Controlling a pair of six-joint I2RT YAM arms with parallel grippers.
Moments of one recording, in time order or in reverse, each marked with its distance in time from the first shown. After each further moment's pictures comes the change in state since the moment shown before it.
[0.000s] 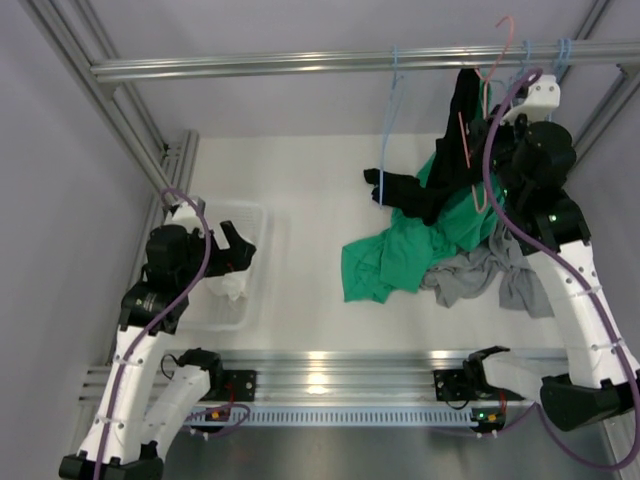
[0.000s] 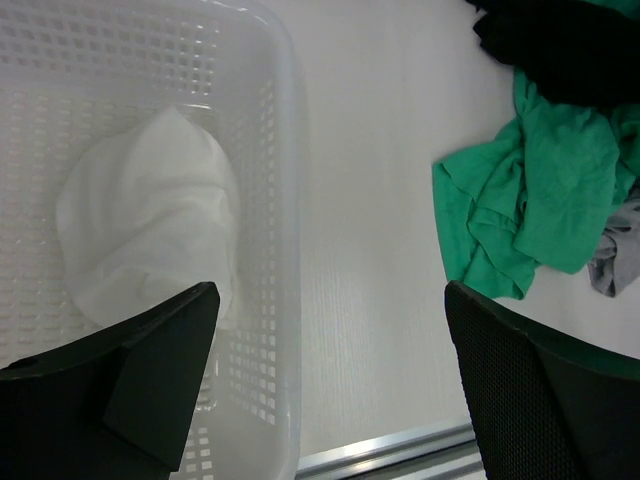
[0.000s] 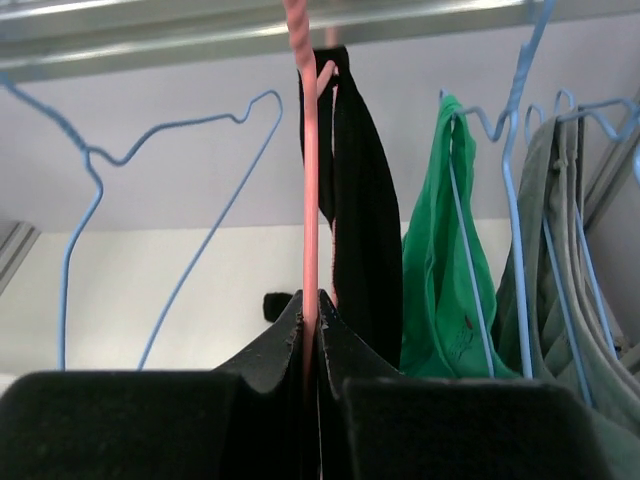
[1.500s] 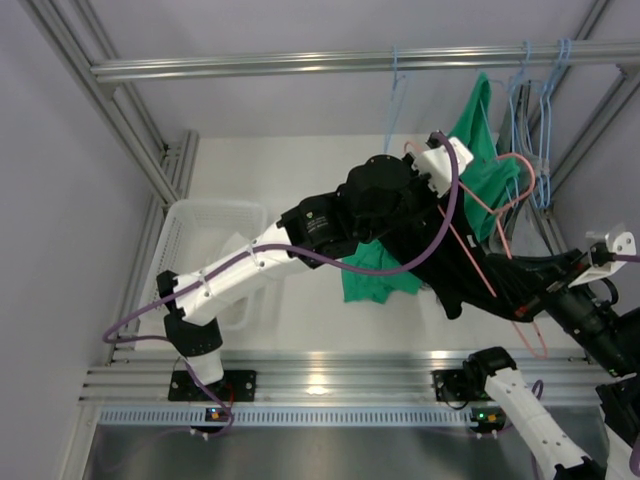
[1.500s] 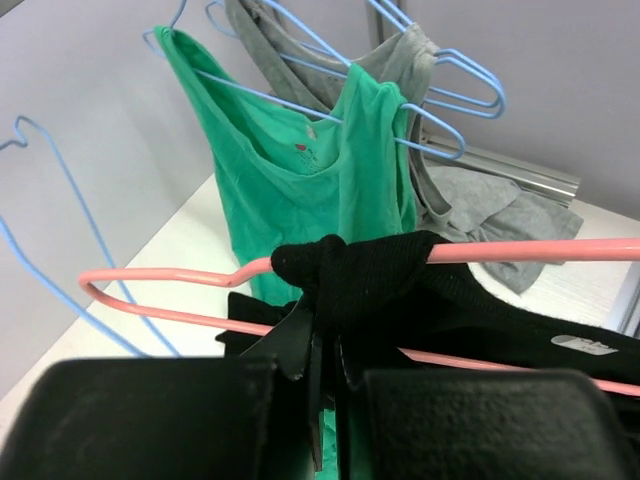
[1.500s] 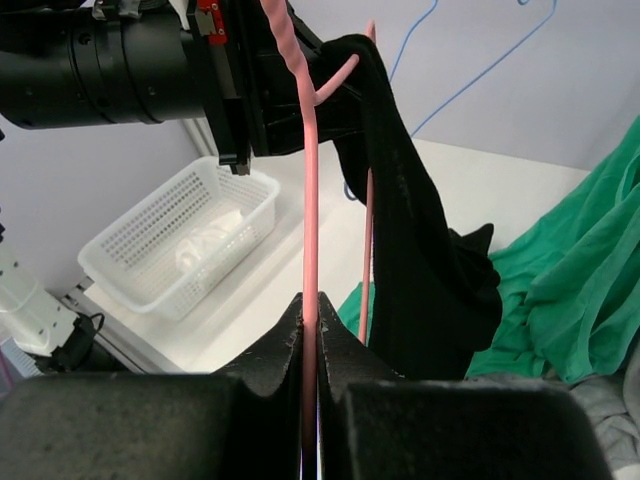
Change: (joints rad) left arm -1.047 1.095 1.279 0.173 -0.422 0.521; right arm -0.001 -0.680 -0.062 -0.570 -0.540 0.092
